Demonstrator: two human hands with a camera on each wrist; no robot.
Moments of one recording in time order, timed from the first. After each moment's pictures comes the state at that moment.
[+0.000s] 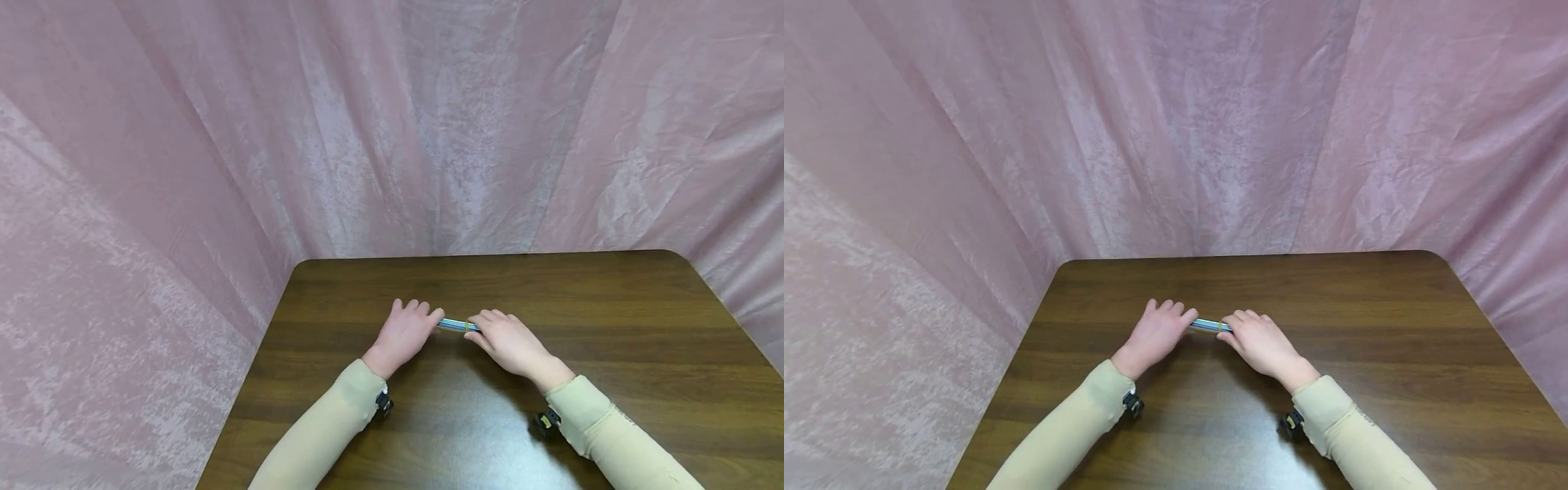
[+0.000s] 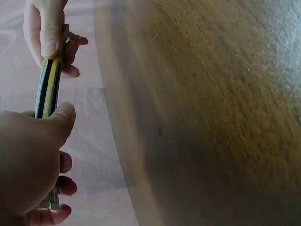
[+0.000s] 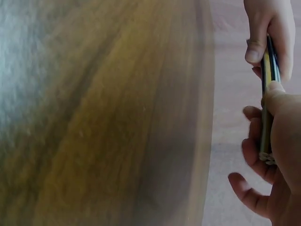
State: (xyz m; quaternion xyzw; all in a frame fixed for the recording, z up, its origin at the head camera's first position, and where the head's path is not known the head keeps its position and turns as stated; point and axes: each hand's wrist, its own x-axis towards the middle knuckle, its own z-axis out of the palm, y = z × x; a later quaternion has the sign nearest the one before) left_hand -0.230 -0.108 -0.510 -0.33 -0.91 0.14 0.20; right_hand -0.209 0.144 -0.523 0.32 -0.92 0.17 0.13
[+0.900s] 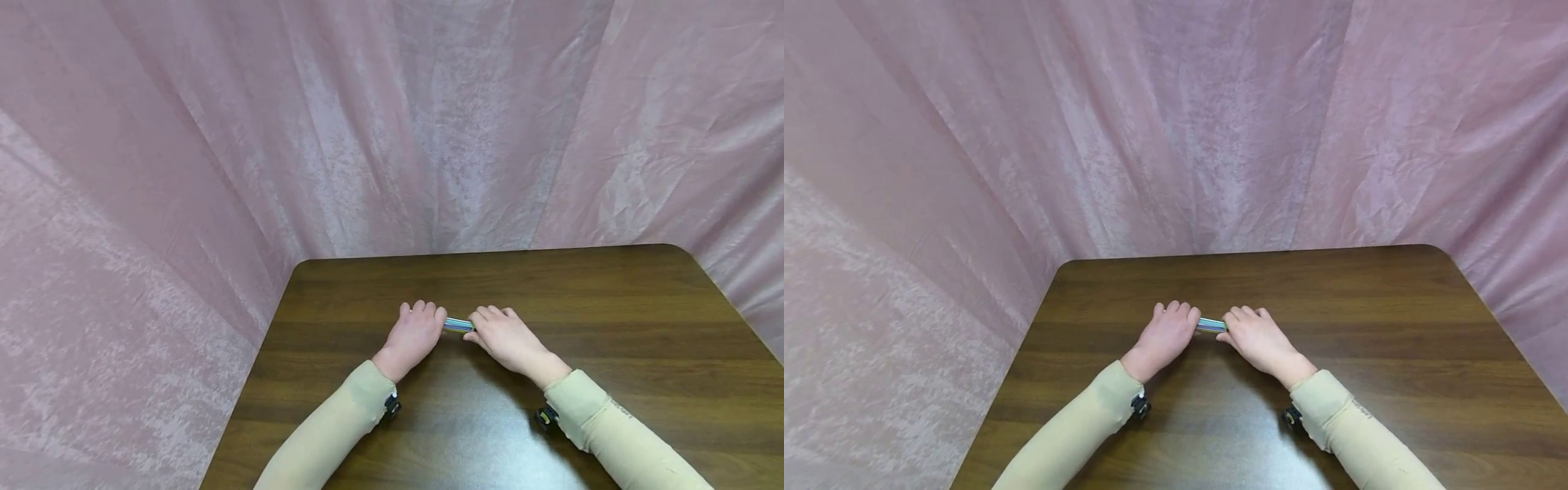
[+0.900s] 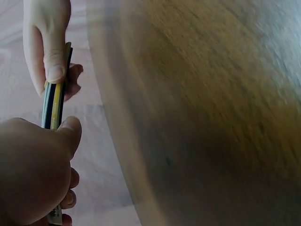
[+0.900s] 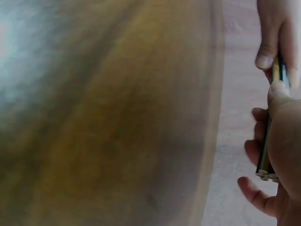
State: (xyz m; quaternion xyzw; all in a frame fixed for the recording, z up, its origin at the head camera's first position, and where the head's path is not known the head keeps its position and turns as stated) left_hand -0.222 -0.088 -0.513 -0.31 -0.90 0.21 0.24; right_hand -0.214 0.143 -0.528 0.34 -0.92 0.10 0.17
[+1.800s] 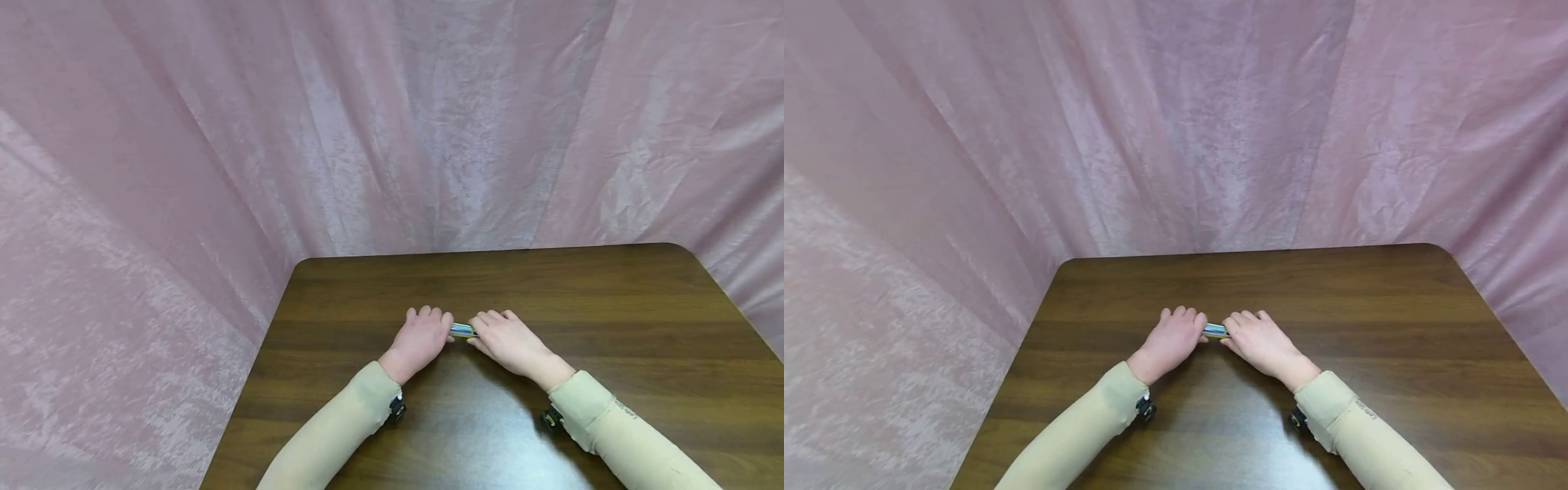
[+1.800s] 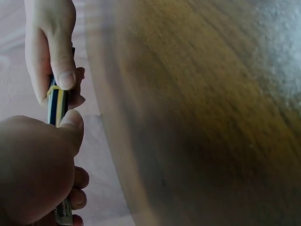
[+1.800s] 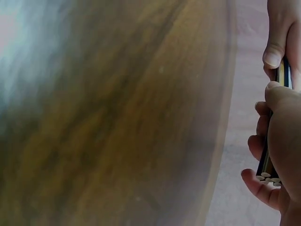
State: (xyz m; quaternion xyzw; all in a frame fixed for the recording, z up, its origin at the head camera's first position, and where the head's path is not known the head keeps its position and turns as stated) left_hand -0.217 -0.082 -0.518 -0.33 -0.90 0.18 0.20; right_hand -0.214 0.149 -0.537 0.37 -0.91 0.07 0.19
